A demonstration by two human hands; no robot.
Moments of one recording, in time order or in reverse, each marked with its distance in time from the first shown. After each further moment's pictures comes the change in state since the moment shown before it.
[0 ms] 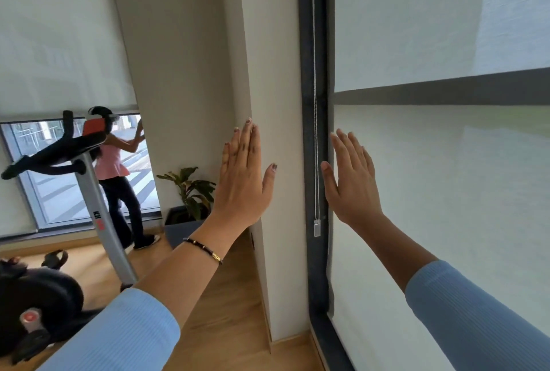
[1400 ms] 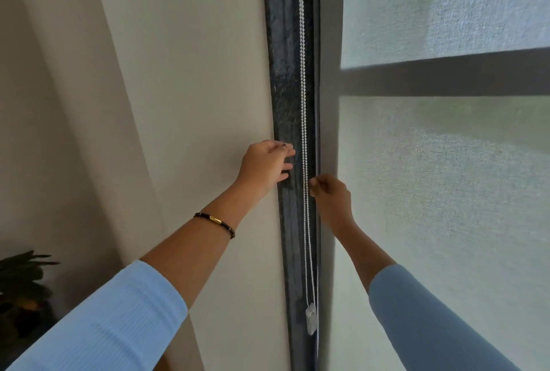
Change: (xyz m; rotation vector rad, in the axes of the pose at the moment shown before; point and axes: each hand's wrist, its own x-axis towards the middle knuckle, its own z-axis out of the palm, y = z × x) left_hand 0.394 -0.151 0.516 -1.444 -0.701 -0.425; right_hand 0.275 0.303 0.467 0.204 0.190 0.849
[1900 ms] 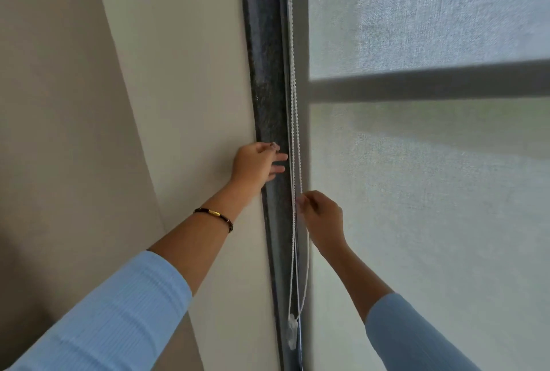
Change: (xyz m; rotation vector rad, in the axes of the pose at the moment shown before) left_hand 0.005 0.002 -0.015 -0.071 -0.210 0.030; right_hand -0.080 -0.025 0.000 -0.135 0.206 -0.061
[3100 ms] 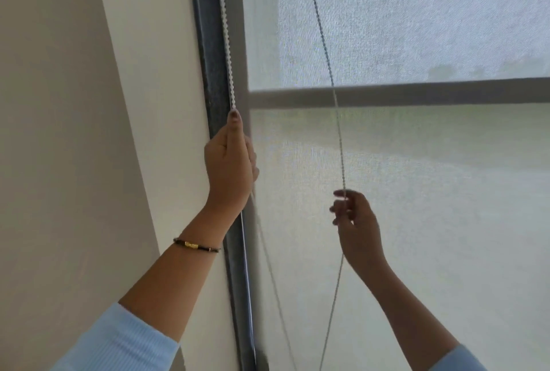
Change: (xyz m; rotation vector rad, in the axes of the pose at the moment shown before) left_hand -0.182 0.059 0.002 -0.546 -0.078 0.431; right_hand -0.178 -0.086 -0.155 -0.047 0.367 0.021
